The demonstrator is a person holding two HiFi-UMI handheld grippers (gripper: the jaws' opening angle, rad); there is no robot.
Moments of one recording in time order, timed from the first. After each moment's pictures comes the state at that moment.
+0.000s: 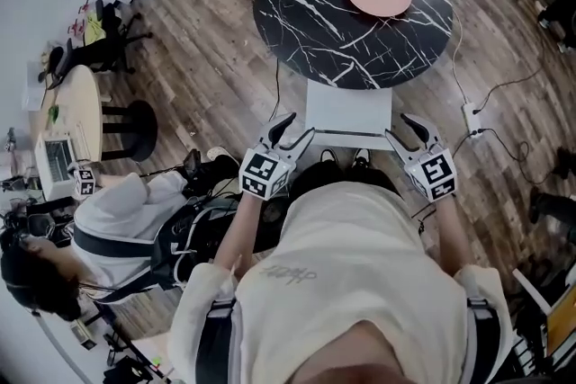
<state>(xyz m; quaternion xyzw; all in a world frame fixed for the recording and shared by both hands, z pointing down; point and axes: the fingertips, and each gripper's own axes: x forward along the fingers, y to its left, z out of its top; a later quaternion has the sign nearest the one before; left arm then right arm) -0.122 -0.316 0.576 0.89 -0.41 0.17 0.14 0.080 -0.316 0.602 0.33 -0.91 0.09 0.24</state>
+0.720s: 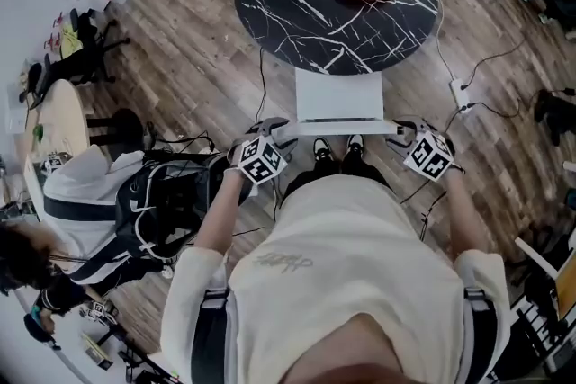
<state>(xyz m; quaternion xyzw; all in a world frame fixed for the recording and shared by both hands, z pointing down) -0.162 -0.268 0.708 0.87 -0.17 0.45 0.06 0.085 -0.254 0.701 0.16 -0.87 0.08 0.46</state>
